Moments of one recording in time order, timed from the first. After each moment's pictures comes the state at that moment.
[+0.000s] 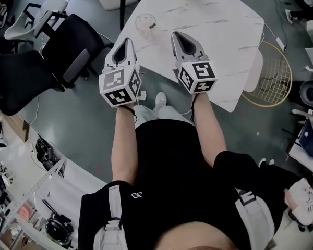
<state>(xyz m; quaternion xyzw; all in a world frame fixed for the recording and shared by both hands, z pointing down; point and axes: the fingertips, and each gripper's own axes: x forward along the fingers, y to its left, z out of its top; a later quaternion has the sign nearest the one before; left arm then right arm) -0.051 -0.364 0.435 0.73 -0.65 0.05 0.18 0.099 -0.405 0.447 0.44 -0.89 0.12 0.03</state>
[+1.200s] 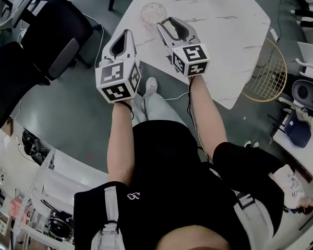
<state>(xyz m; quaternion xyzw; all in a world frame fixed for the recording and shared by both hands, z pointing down) -0.094 -0.405 0.510 0.72 -0.63 0.05 0.27 0.022 -0.463 0.547 0.39 -0.90 0.13 0.15</state>
